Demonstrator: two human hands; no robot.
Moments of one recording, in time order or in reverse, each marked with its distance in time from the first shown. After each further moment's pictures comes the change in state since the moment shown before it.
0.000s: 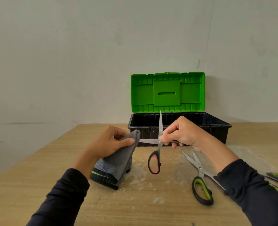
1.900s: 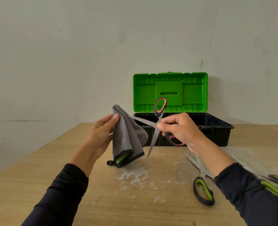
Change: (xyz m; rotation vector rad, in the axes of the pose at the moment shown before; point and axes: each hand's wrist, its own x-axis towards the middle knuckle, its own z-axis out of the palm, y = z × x) left_hand 0.005 0.003 -0.001 -0.818 0.311 -0.200; right_hand 0.005 -0.005 0.017 0.154 0.226 -0.186
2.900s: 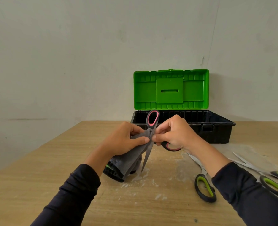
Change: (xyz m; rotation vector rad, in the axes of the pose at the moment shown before) left_hand -0.012 -0.004 0.026 0.881 -0.413 0.258; right_hand -0.003 0.004 0.009 -0.209 -0.166 -0.029
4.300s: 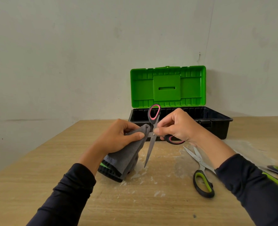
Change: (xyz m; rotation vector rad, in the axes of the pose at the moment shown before) left_hand -0.003 -0.003 -0.006 -0.027 0.041 -0.011; right_hand 0.000 0.001 -0.015 0.059 -0.034 -0.010
